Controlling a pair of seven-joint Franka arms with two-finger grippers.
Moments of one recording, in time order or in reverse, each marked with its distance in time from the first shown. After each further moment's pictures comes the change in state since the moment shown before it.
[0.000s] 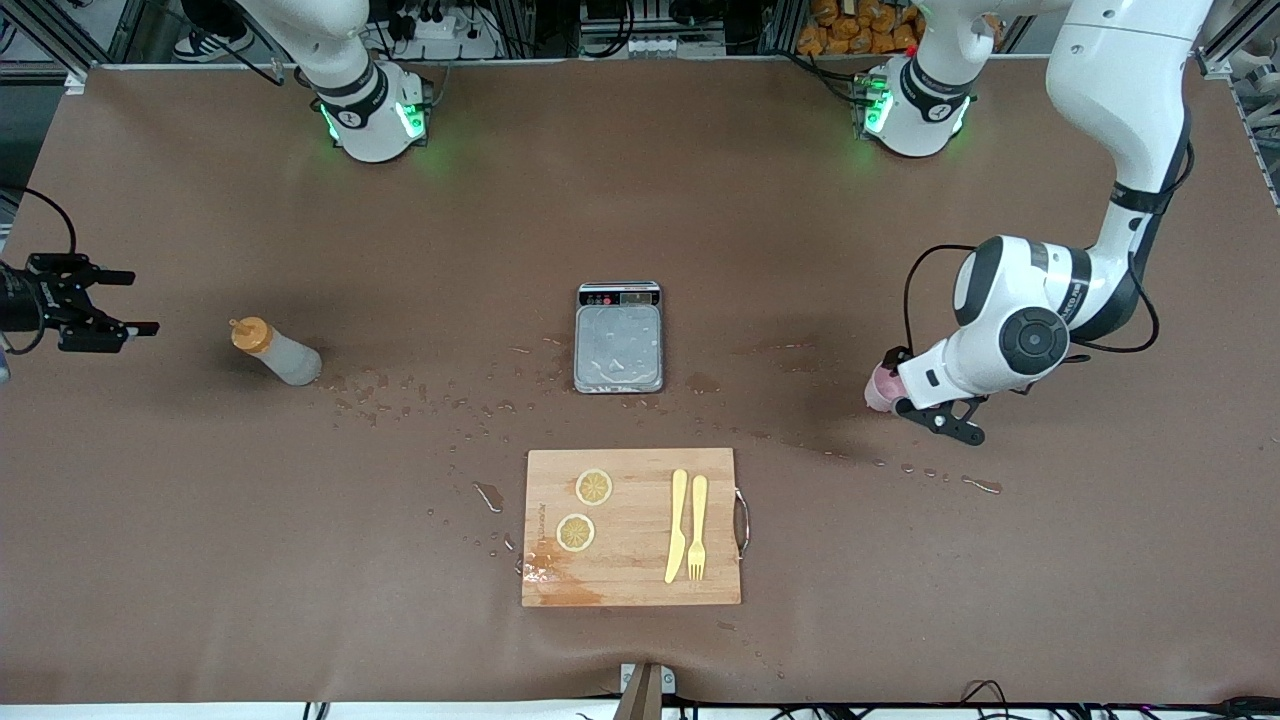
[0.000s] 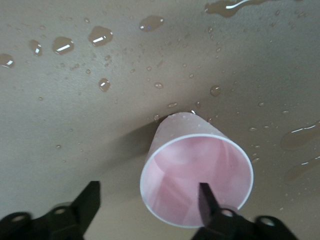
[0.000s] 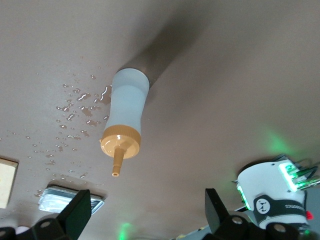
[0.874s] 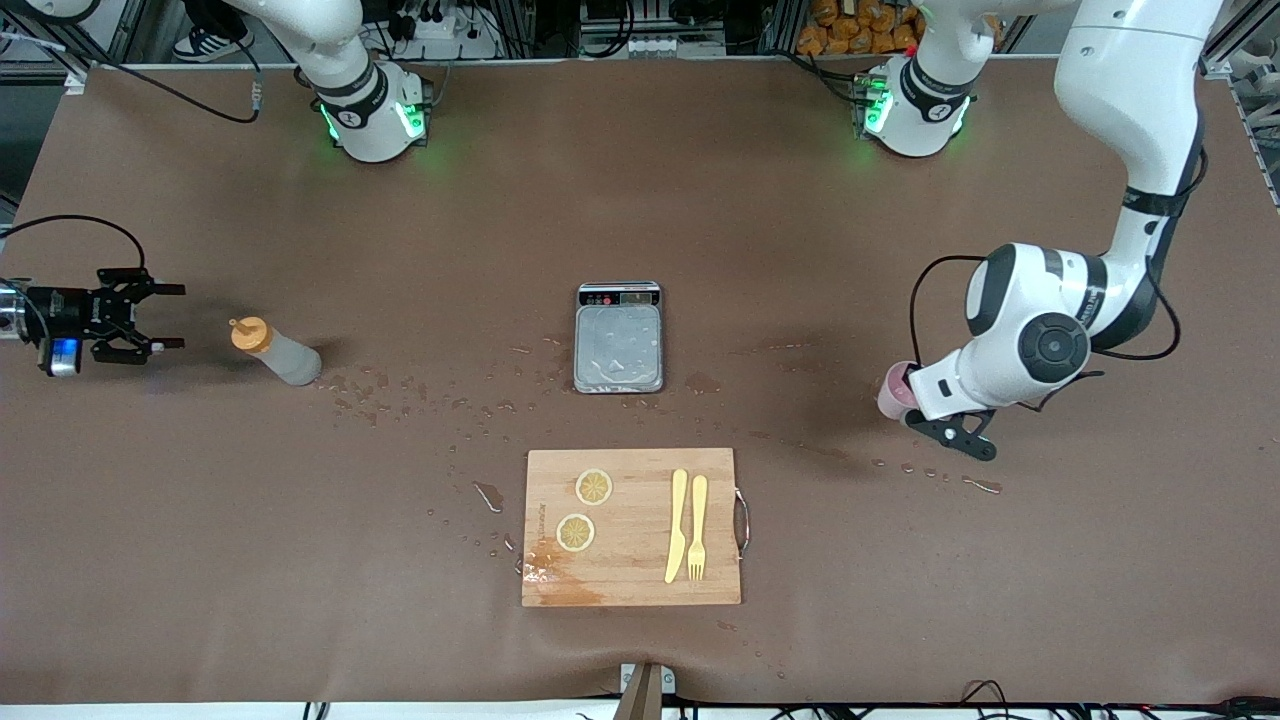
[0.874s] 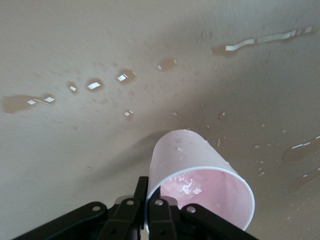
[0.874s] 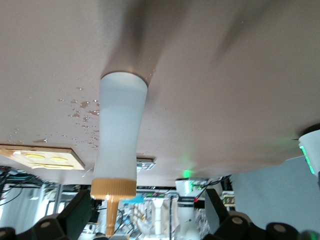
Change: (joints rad) left arm 0.014 -0.009 0.002 0.089 0.000 -0.013 0.063; right arm -0.210 0.252 -0.002 -0.044 0.284 -0.028 0.000
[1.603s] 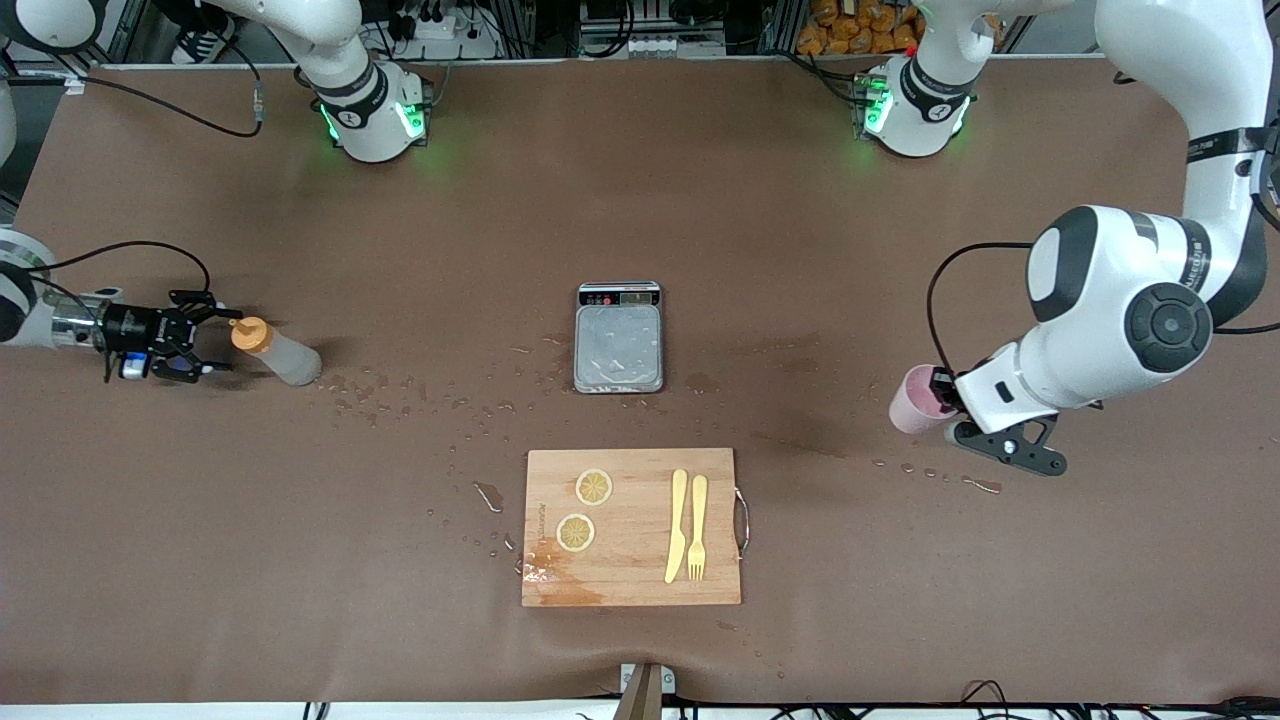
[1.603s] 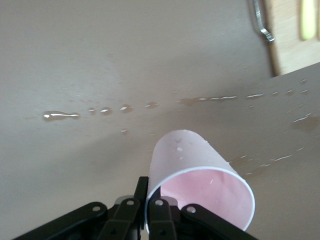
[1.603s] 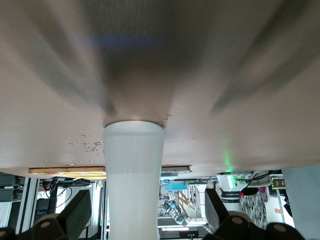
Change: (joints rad) left arm -0.034 -0.043 -0.019 0.253 -0.125 -0.262 -0.141; right arm 0.014 0.082 0.009 -0.143 0.163 0.199 0.002
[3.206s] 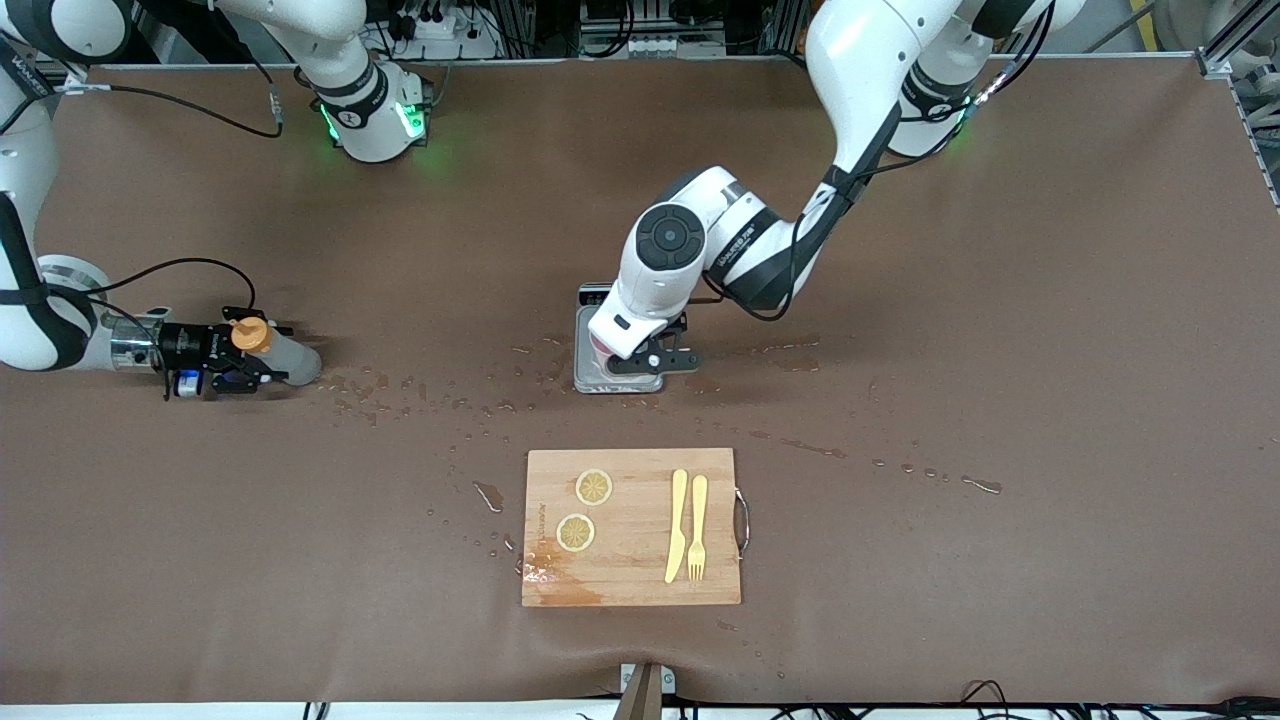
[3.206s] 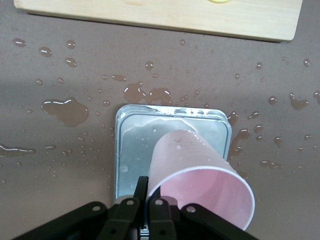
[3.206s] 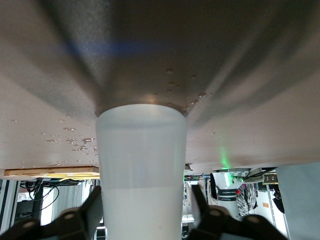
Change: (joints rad) left arm -0.587 0.300 -0.017 0.190 -0.027 0.212 -0.941; right arm 0.116 0.000 0.003 -0.049 0.062 0.050 0.004
